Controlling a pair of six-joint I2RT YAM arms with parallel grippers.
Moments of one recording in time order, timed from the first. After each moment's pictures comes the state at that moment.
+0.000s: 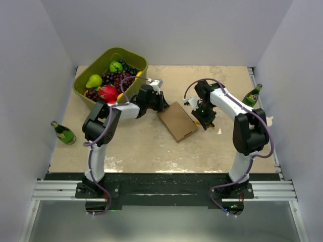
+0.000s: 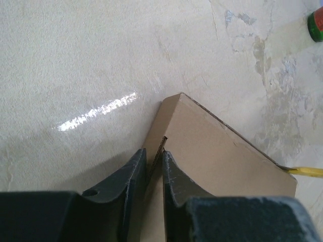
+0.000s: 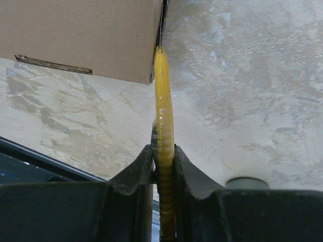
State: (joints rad) left arm -0.48 2.12 1.28 0.30 0.30 -0.43; right arm 0.33 1.87 1.47 -1.16 -0.02 -0.44
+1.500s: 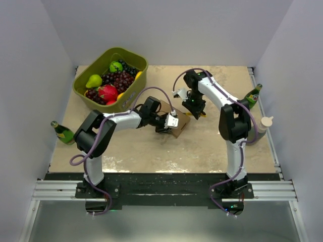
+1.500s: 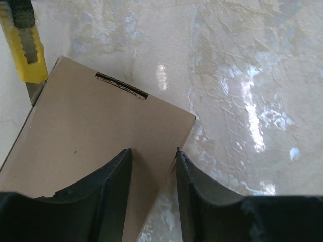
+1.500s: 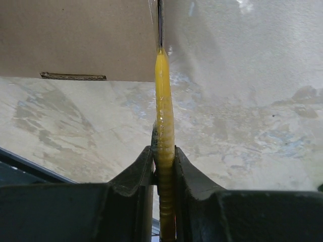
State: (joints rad) left arm -0.62 1.90 1.10 -0.06 0.73 0.92; right arm 0.39 2.14 1.88 -1.31 -0.04 -0.54
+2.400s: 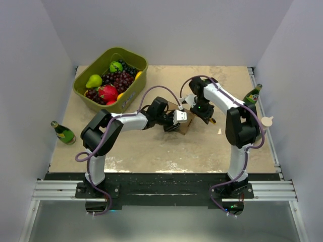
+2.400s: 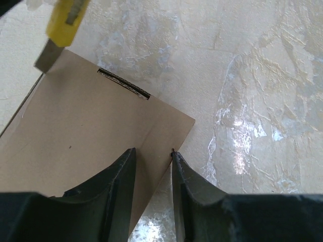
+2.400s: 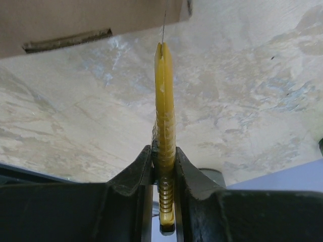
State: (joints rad) left arm -0.69 1.97 1.17 0.10 0.60 0.59; right arm 0.36 2.01 1.65 -1.21 0.13 -0.52
